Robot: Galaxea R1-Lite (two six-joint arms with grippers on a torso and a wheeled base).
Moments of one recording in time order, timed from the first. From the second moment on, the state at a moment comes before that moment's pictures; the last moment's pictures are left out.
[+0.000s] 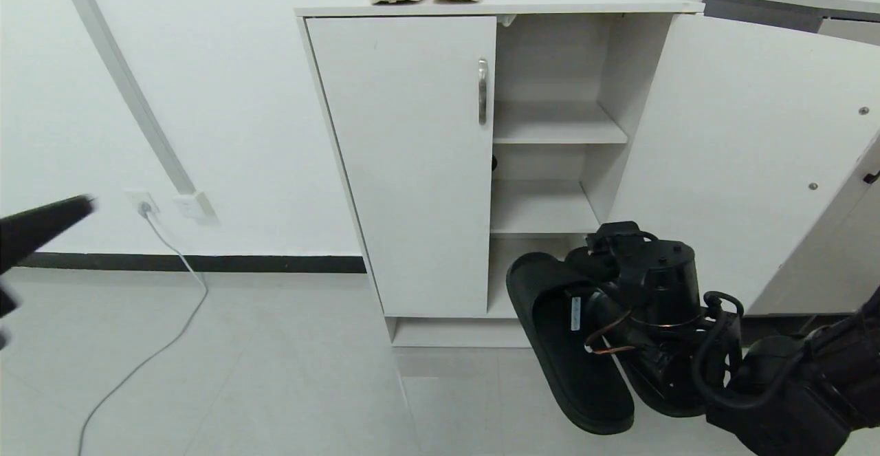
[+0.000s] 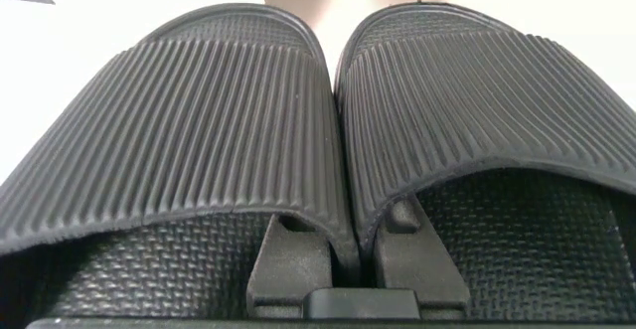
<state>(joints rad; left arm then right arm) -0.31 0.80 -0.68 -0.13 0.20 -0.16 0.72 1.87 -0.74 -0.79 -0.55 0.21</state>
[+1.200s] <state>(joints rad) 0.00 0.00 0.00 0.00 0.03 0.01 0.80 1.88 -0.78 -0.82 -0.62 0.21</state>
